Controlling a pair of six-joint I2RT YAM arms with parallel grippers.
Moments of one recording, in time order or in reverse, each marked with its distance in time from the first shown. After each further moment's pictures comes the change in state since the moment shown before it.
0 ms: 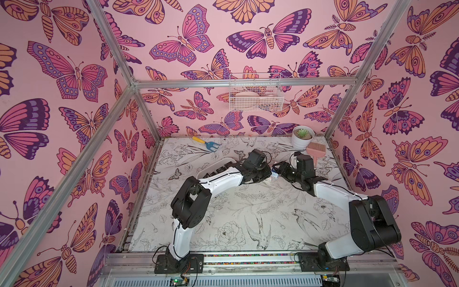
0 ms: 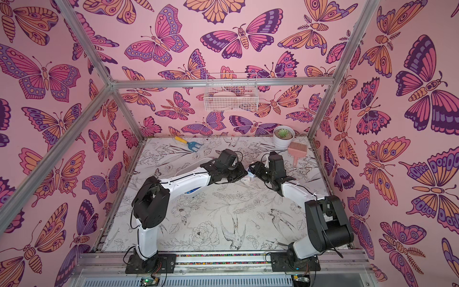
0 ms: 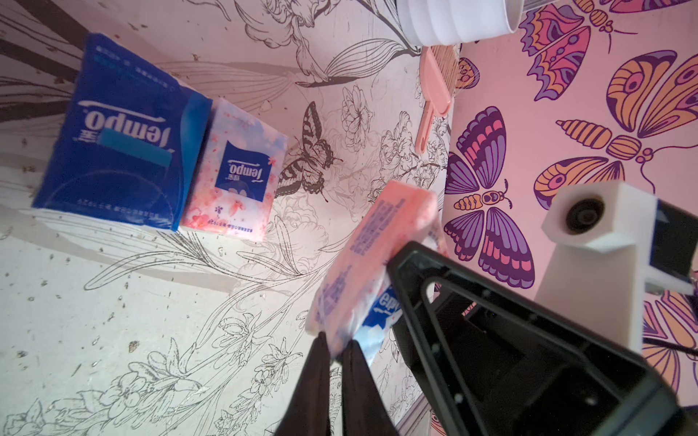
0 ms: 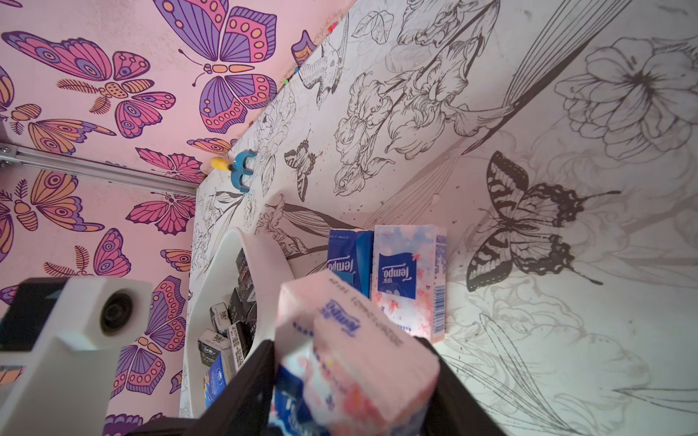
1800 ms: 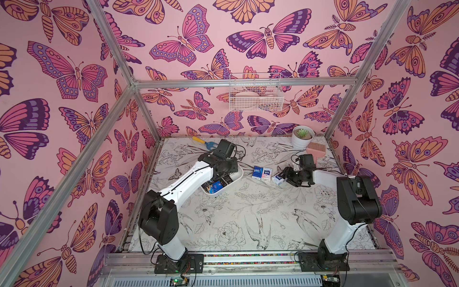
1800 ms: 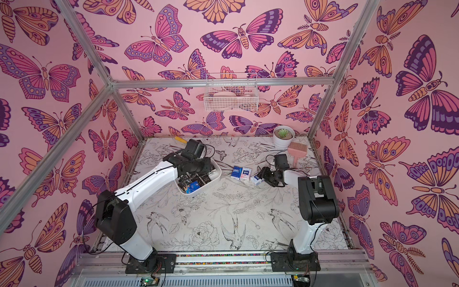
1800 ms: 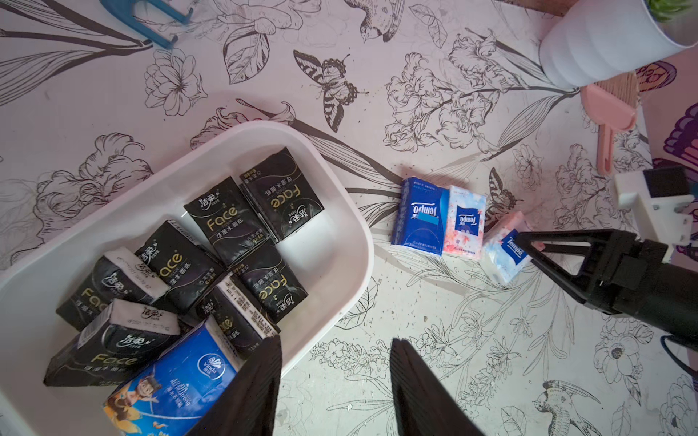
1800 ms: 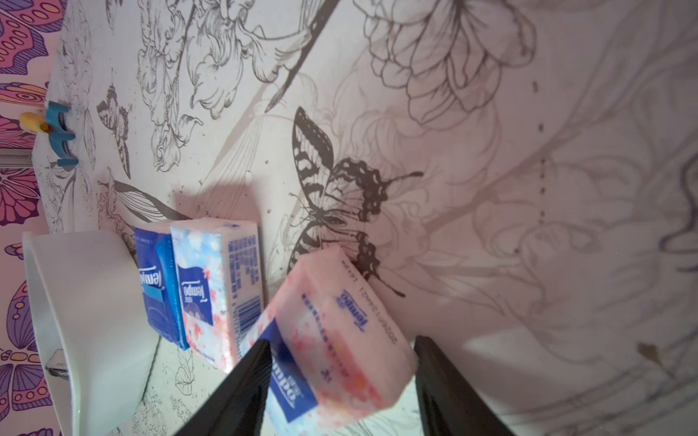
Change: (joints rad) left arm 0.229 -0.335 -0.090 -0.454 -0.286 0.575; right arm -0.157 0.270 0.156 -0.306 -0.071 -0.201
